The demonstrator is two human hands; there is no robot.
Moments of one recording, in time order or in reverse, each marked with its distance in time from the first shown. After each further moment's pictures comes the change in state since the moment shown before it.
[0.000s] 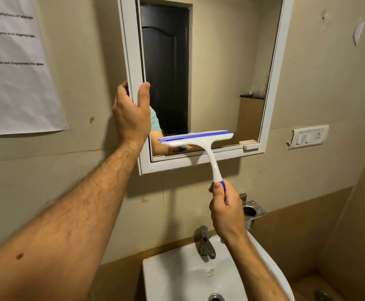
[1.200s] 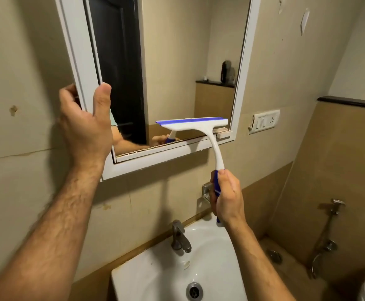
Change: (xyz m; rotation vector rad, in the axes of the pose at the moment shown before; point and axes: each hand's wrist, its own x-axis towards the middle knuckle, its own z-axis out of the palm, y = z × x) left_hand -0.029 -0.024 -0.007 -0.107 -0.064 -0.117; right_hand 0.030 0.026 -0.026 0.086 0.166 0.092
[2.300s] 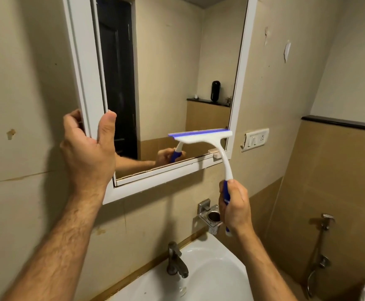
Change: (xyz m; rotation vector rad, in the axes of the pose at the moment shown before) left_hand -0.005 0.003 -0.004 -0.037 -0.041 0.050; right_hand 0.028 -0.006 -0.012 -0.007 0.083 -0.006
